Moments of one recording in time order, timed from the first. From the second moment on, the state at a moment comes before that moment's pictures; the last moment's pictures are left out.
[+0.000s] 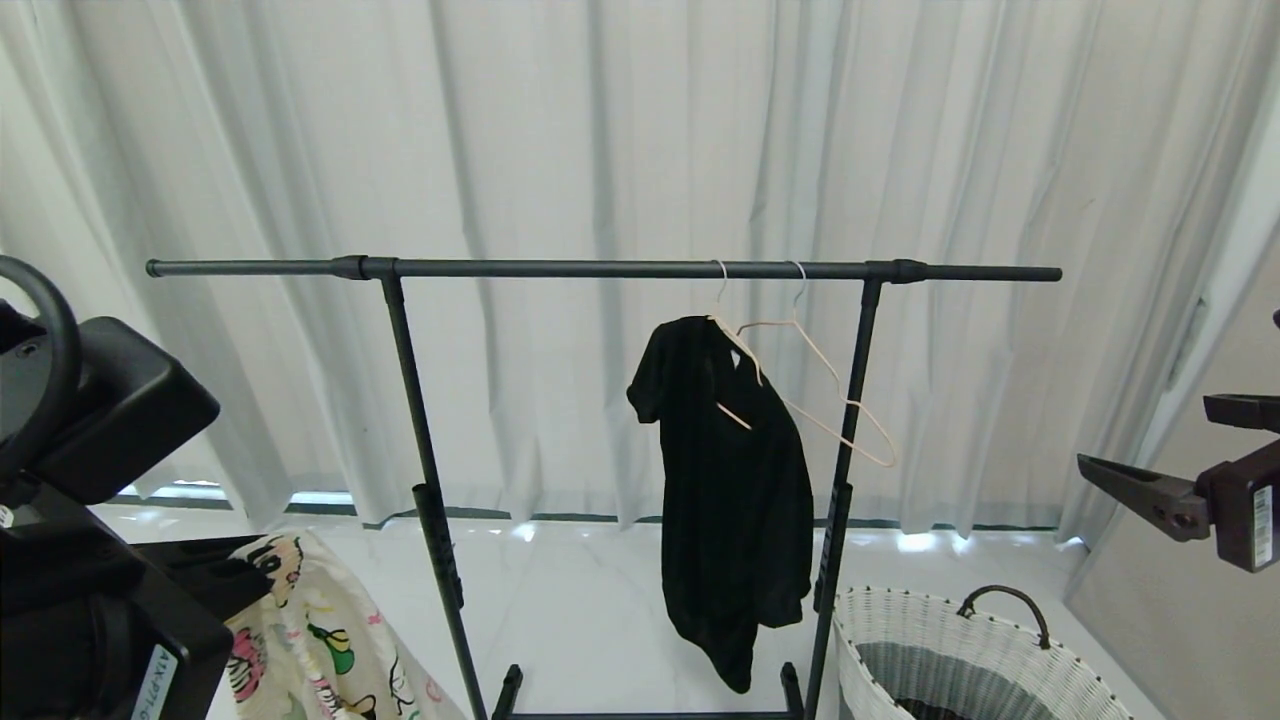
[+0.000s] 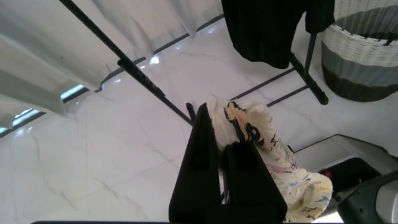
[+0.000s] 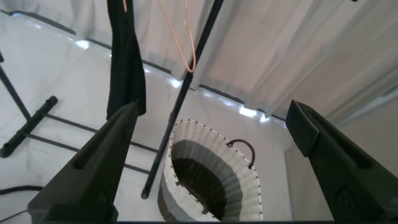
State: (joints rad) left arm -0.85 1.10 -0.98 0.59 0.48 -0.02; right arm 0.52 1.08 -0.76 0.00 -0.28 -0.13
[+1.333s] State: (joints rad) left arm -0.85 1.08 -0.96 0.53 0.48 0.01; right arm 0.38 1.13 -0.78 0.00 -0.02 -0.23
